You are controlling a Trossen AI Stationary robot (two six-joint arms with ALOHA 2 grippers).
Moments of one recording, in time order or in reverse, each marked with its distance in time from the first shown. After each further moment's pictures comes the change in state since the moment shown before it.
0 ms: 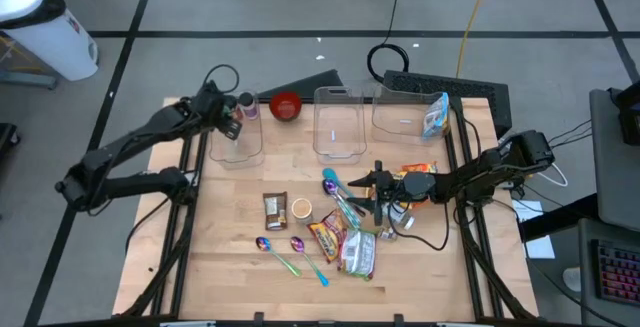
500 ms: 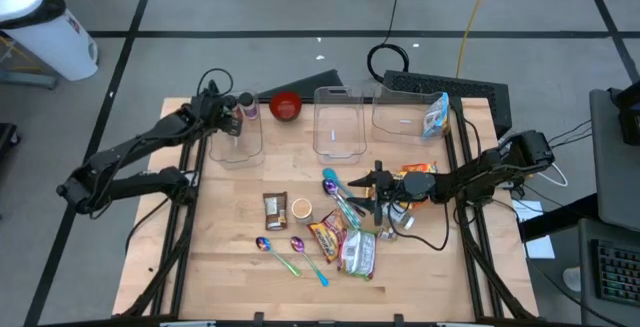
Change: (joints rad) left arm 0.064 0.000 -0.157 0.221 -0.008 -0.142; right arm 0.000 0.000 0.000 0.000 0.002 -0.003
